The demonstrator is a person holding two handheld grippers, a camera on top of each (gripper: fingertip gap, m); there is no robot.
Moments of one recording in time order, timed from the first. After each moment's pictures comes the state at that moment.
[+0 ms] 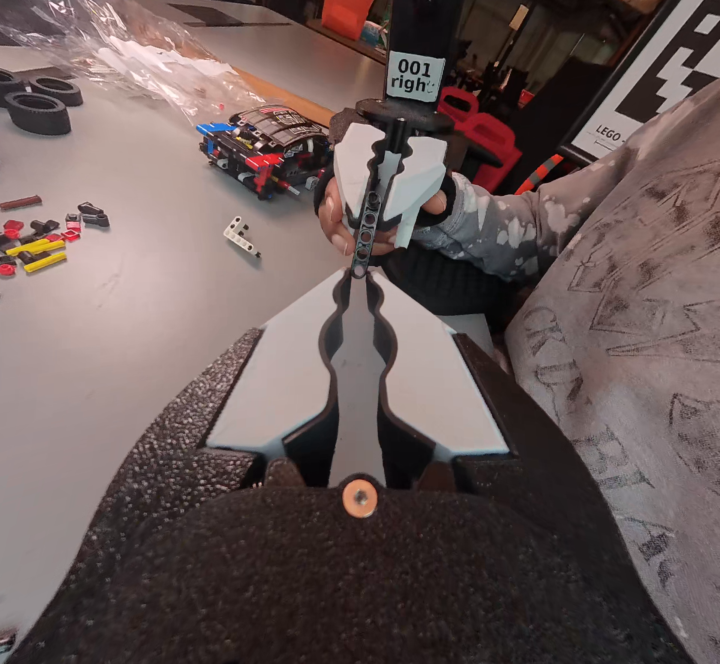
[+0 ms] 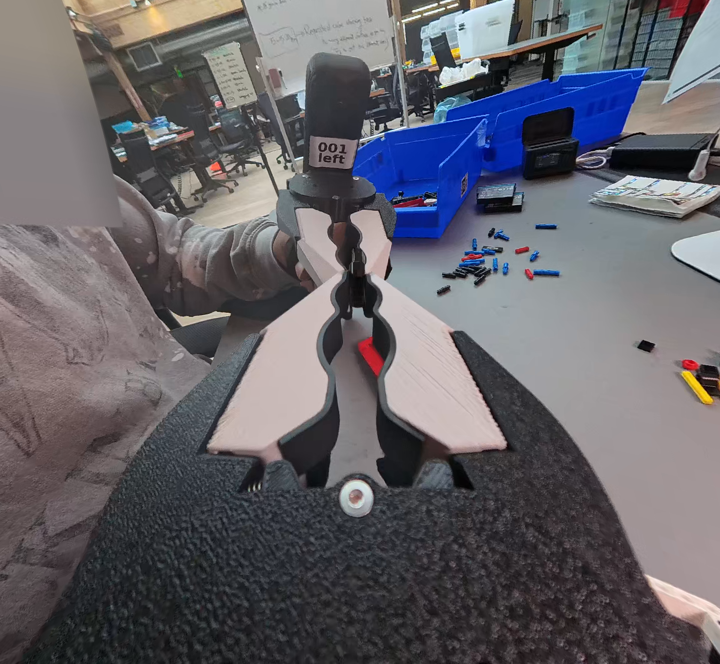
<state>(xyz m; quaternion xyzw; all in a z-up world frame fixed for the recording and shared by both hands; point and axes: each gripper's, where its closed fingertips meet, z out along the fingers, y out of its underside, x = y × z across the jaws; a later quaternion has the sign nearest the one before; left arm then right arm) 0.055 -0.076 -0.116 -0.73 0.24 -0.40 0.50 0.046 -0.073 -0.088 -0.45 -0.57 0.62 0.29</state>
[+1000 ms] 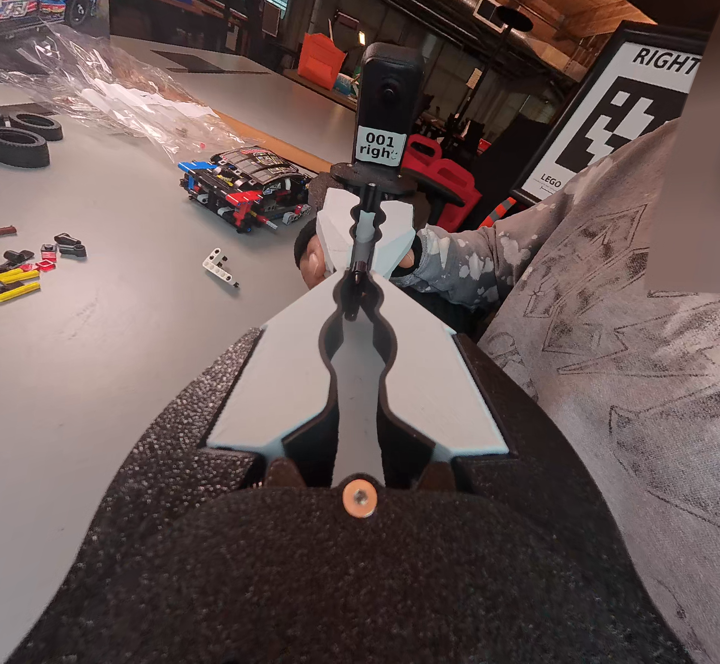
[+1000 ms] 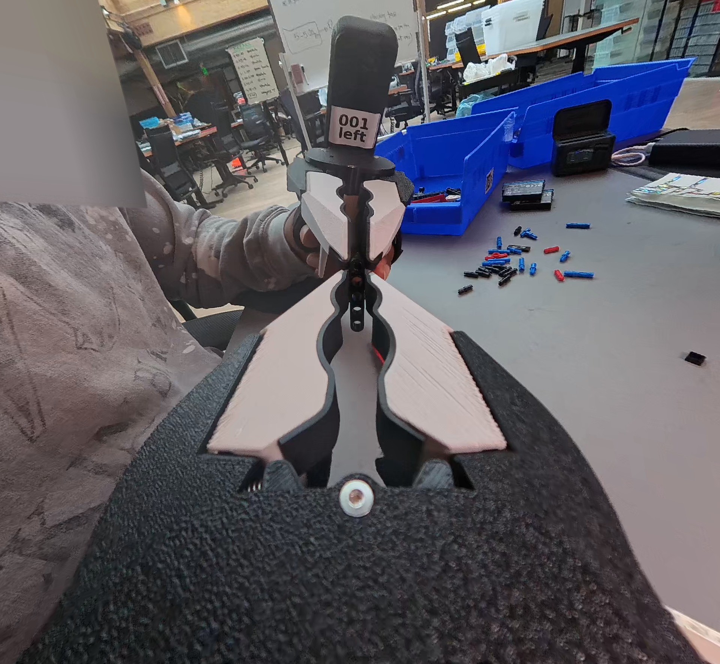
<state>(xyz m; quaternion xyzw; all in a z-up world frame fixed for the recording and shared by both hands) 0.052 -0.082 -0.089 -0.69 0.22 -0.45 0.52 0.043 -0.088 -0.095 -0.43 -0.58 0.63 0.27</state>
